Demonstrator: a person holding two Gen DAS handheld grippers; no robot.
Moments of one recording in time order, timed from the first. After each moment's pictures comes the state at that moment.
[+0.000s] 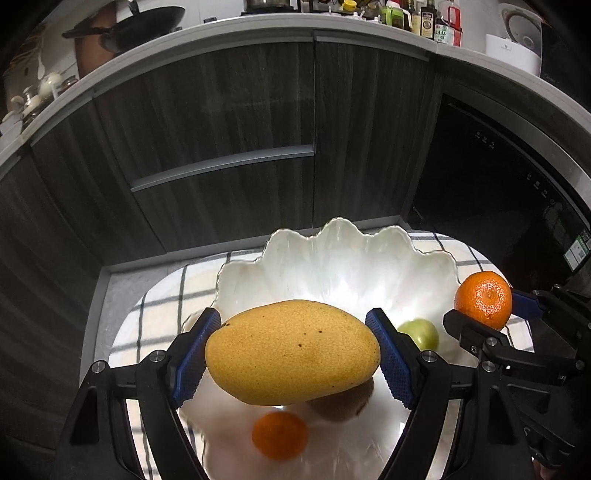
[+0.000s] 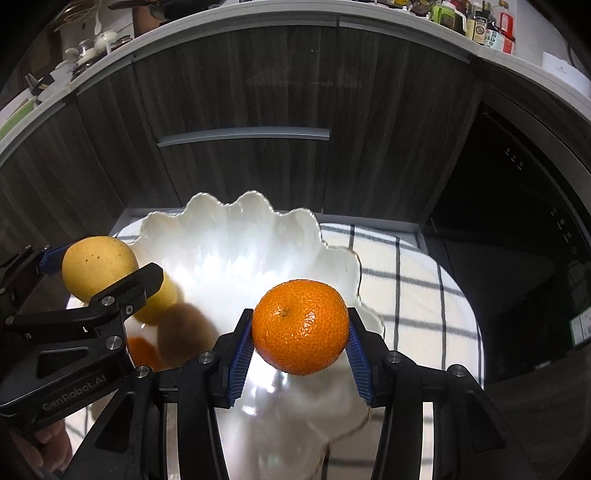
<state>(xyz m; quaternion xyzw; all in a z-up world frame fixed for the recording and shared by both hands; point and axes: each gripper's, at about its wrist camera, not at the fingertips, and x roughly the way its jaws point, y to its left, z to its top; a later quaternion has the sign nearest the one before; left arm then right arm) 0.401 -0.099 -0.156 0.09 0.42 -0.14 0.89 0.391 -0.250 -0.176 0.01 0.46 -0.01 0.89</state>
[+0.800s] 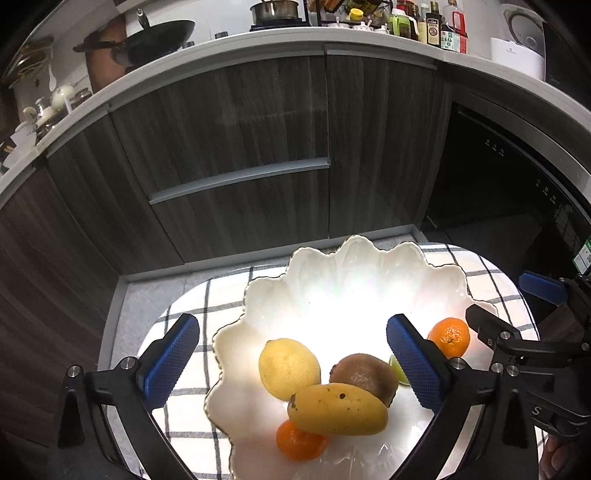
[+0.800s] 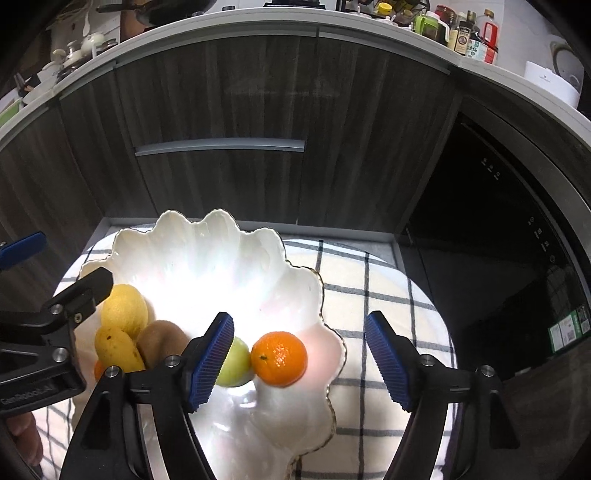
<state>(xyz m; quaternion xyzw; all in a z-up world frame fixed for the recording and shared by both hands) 0.394 -0.091 -0.136 0.10 0.40 -0.11 0.91 0.383 -0.259 -0.163 -0.01 0.44 -0.06 0.90</state>
